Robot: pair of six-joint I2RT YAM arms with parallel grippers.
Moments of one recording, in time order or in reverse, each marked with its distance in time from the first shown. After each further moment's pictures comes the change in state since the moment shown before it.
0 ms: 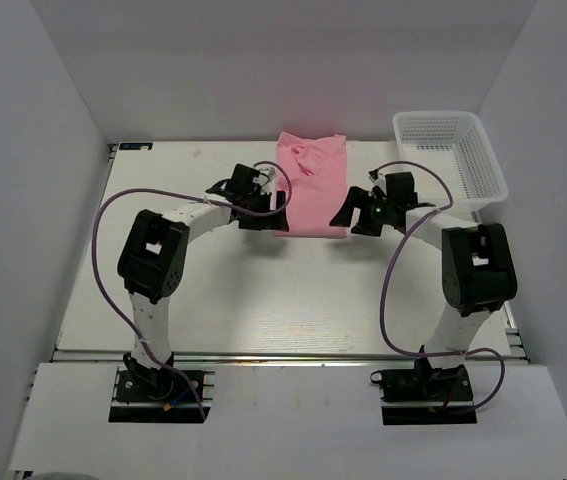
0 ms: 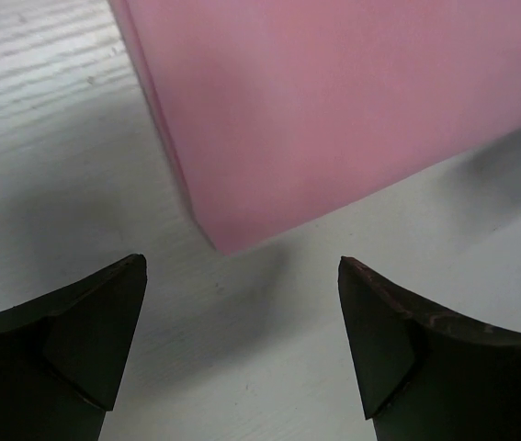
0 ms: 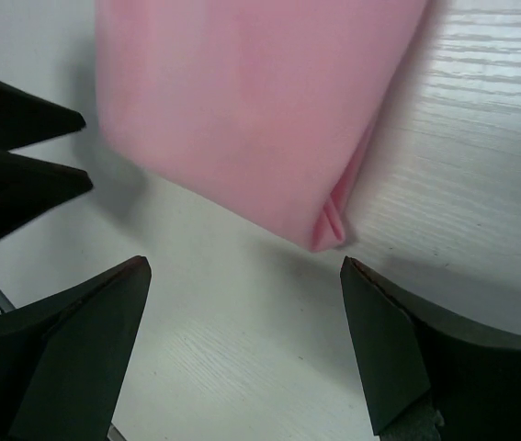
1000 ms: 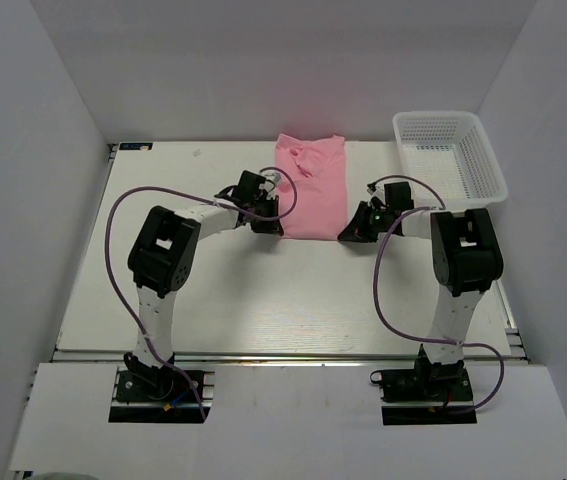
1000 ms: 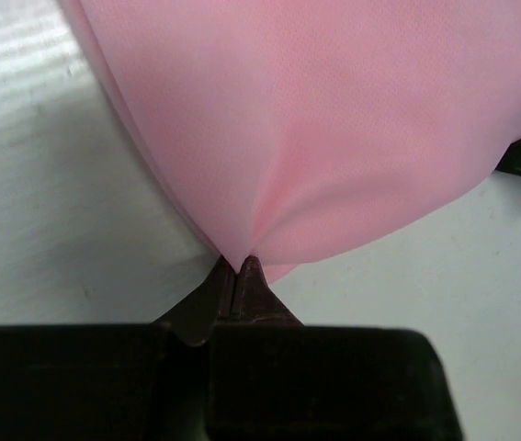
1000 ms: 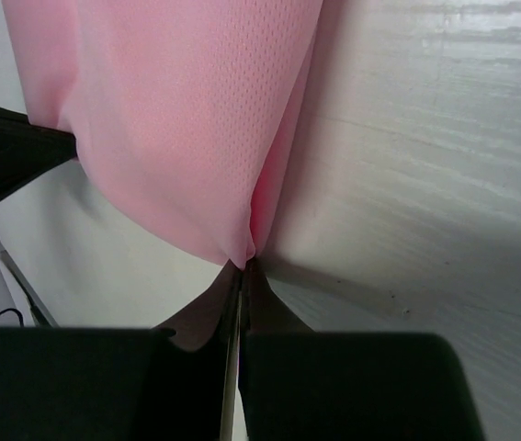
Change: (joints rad) left arm -0.029 0.106 0.014 0.086 0.013 -0.034; right arm -0.044 0.178 0.021 0.055 -0.095 0.036
